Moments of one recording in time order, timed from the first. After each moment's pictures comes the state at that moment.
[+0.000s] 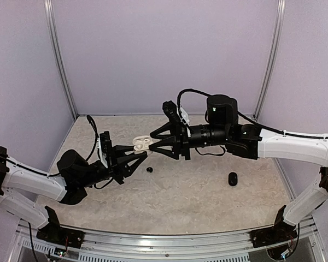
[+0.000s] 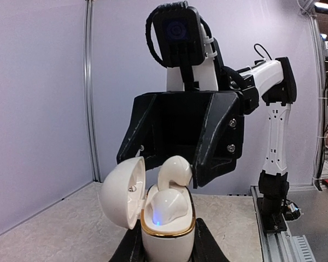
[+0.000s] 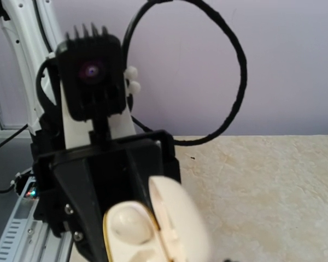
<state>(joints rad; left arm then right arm) -0.93 1.32 0.38 1.29 0.32 -0.05 0.97 1.48 1.18 0.16 -0.58 -0.14</state>
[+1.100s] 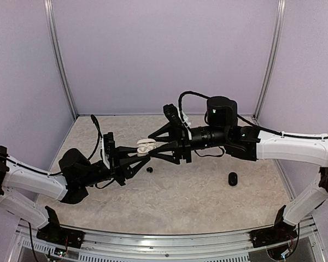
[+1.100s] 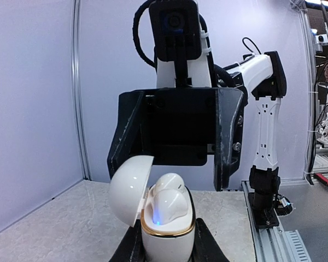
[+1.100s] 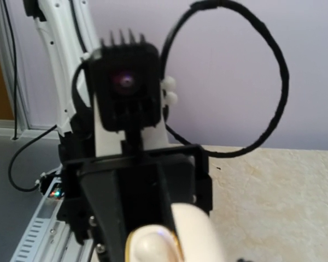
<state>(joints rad) -0.94 1.33 0.41 1.25 0.36 -0.05 0.97 1.50 1.16 0.21 -0.67 -0.13</state>
